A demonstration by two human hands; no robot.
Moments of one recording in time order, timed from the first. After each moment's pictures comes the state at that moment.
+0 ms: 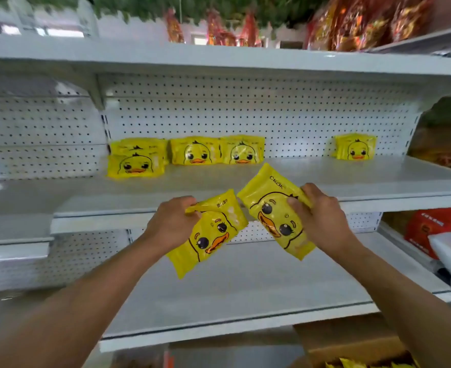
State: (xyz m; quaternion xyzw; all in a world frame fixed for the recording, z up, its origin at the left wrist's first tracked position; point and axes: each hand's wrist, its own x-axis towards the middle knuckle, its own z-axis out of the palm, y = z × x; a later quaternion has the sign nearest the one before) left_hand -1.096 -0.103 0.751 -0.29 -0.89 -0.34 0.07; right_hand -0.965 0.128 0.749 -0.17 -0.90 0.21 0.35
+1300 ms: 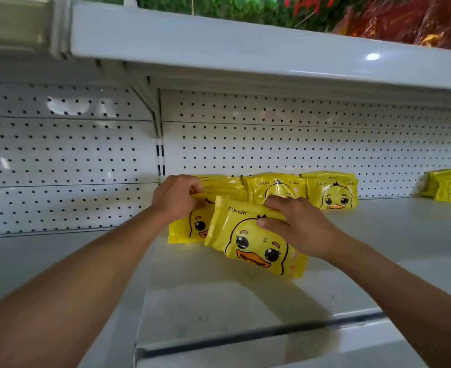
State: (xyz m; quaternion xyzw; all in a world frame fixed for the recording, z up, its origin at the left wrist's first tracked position) left_hand -1.448 -0.196 0.803 -0.33 -0.88 -0.31 0.14; right_hand -1.265 -0.019 0.803 0.00 -0.96 0.13 0.23
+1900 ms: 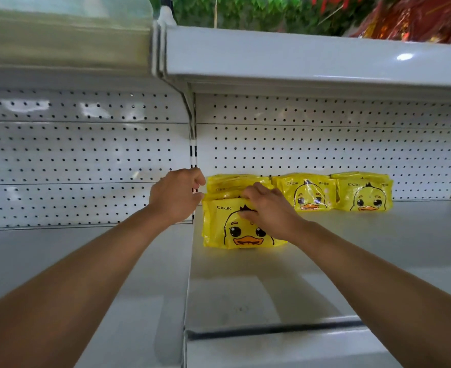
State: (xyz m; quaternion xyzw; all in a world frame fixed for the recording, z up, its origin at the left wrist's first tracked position) left_hand -1.435 -0.264 0.818 -0.31 -0.89 -0.26 0.21; right_hand -1.357 -0.067 0.789 0.02 -0.97 0.00 0.22
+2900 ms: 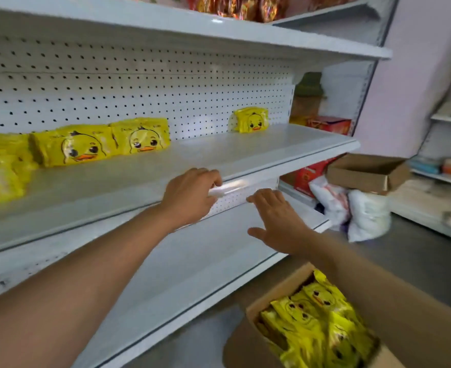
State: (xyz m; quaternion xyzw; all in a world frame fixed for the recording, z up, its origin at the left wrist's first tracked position) left_hand -1.080 0.049 0.761 -0.60 -0.77 -0.18 0.13; right_hand -0.912 0.153 0.715 -0.26 -0.95 0.01 0.15
